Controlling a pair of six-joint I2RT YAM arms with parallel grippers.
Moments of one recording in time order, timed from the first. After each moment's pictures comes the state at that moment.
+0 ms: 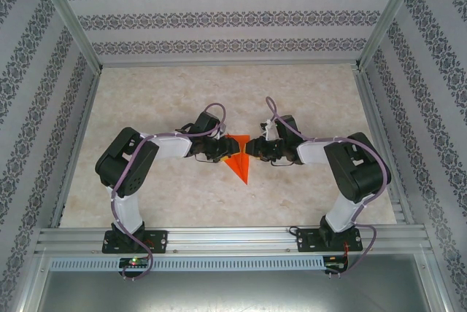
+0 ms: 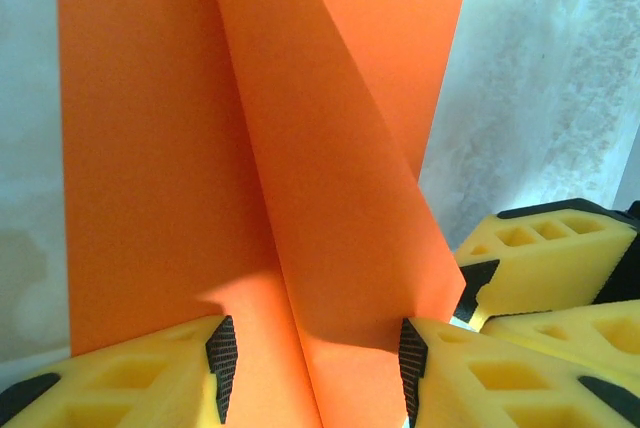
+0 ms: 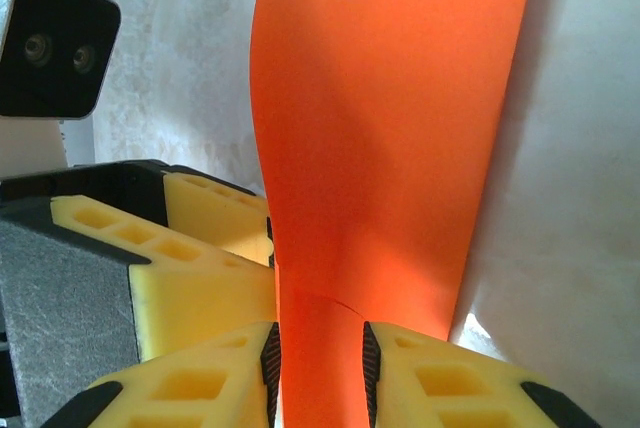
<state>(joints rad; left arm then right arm) -0.55 1.87 0.98 -0.05 0.51 -0.88 0.38 1.73 0.70 0.21 -0.73 0.72</state>
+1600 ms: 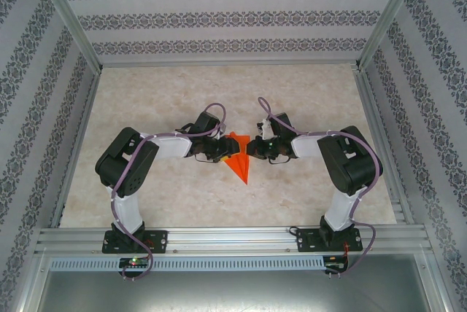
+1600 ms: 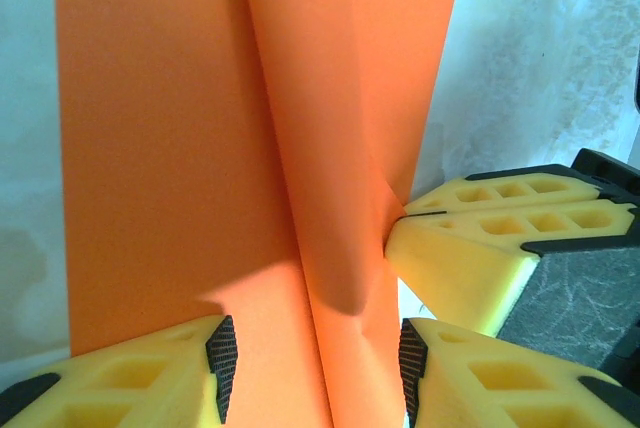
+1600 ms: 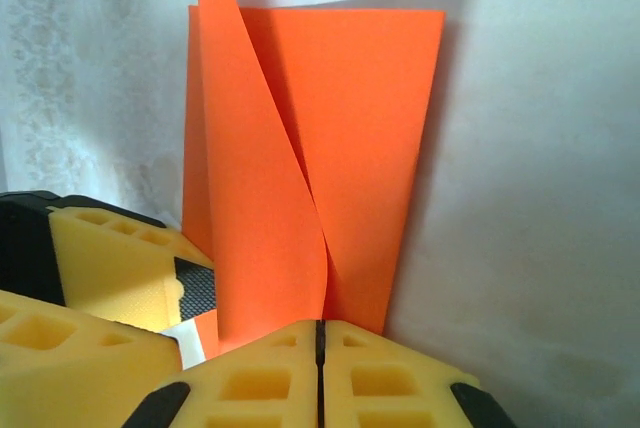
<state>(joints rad) -0.55 1.87 0.98 -0.05 0.51 -0.88 0.40 1.81 0.80 0.06 -0.62 0.62</state>
